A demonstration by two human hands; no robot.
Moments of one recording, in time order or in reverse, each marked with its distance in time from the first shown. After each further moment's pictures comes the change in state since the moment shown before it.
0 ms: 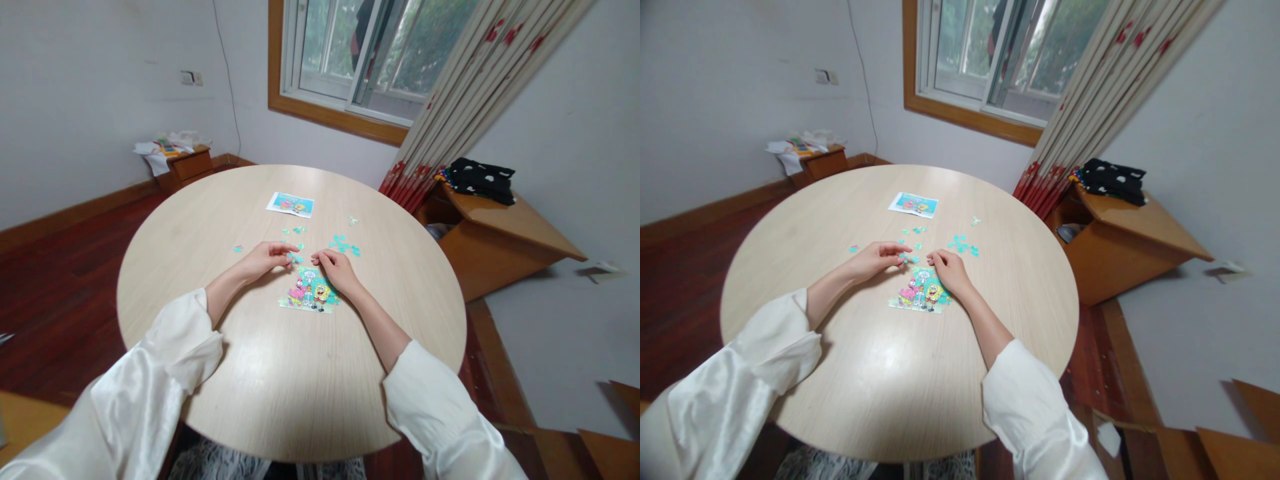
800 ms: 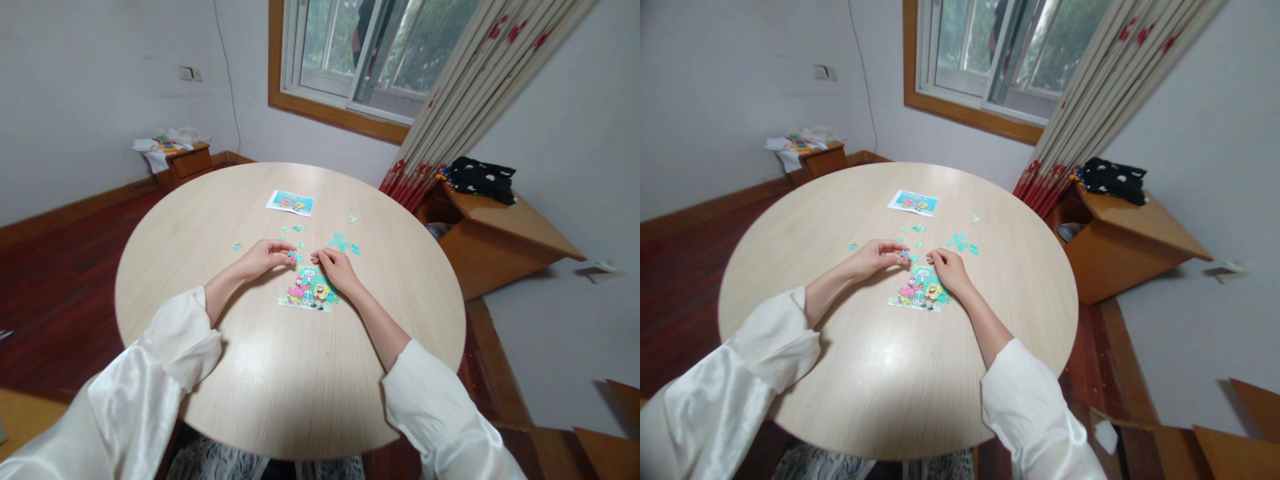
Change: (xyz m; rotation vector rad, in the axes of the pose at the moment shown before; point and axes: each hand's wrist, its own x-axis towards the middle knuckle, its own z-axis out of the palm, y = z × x) left_hand 0.000 -0.003 0.000 -0.096 -0.009 -0.033; right_hand 0.001 0.004 0.001 0.067 0.005 0.004
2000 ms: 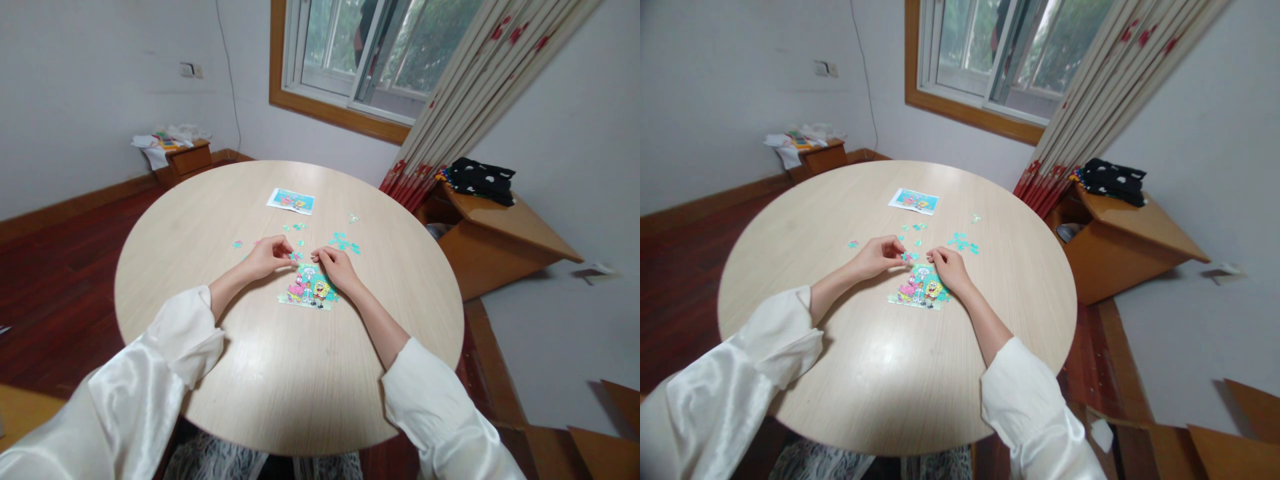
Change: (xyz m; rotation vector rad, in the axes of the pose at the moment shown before) left_hand -0.006 0.006 0.011 0.410 0.079 0.255; right_hand -0.001 -0.003 0.000 -0.030 0.007 -0.008
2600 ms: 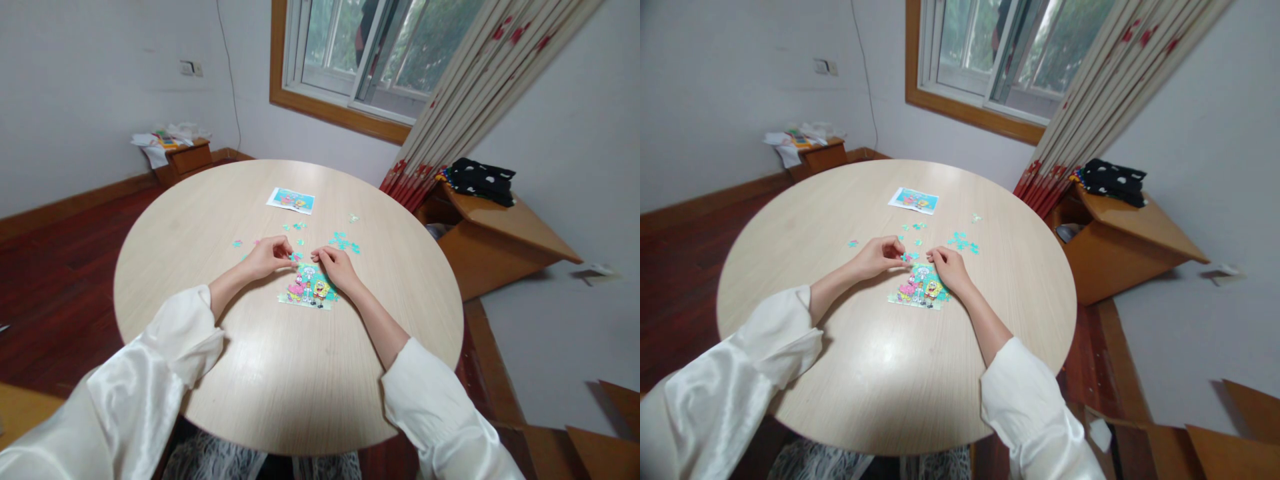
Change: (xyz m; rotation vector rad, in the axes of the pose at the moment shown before) left_hand 0.001 -0.003 -0.001 0.020 -0.013 0.032; right_hand 0.000 0.001 0.000 -0.007 -0.001 -0.014
